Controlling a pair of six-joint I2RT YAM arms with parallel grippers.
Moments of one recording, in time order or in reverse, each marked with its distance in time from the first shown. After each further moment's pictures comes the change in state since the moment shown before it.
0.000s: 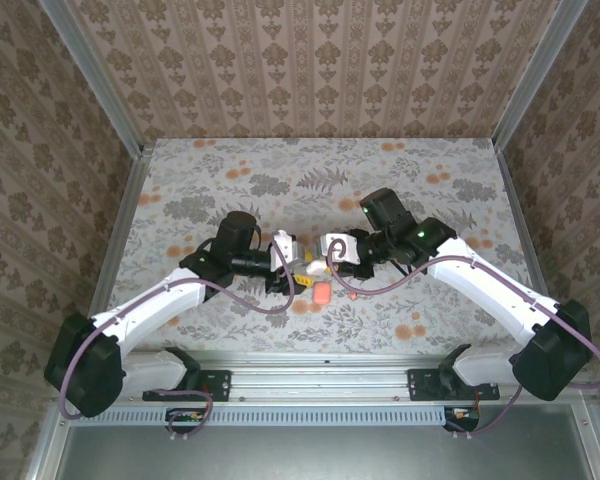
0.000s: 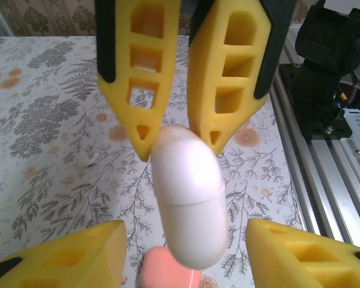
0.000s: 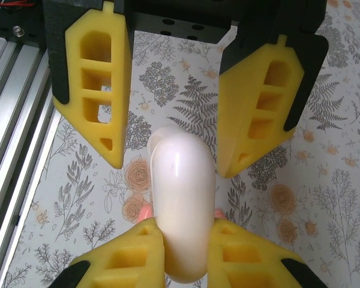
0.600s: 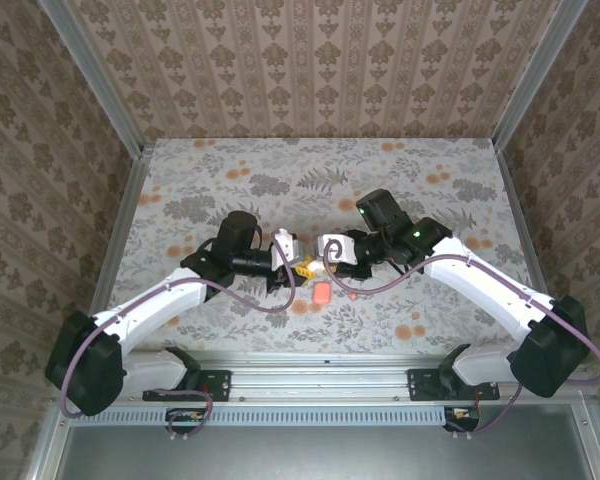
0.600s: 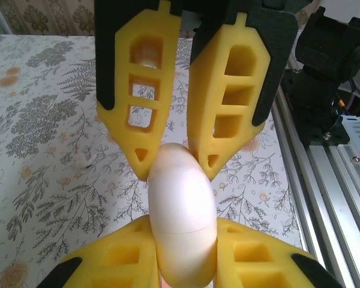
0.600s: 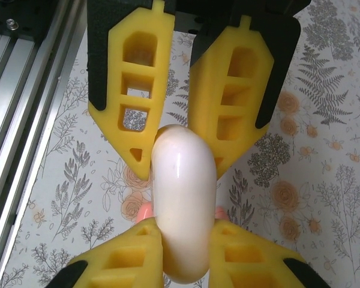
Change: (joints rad) left arm -0.003 0.006 0.000 0.021 0.002 -0.034; right arm 0.015 0.018 0.000 0.011 0.021 0.012
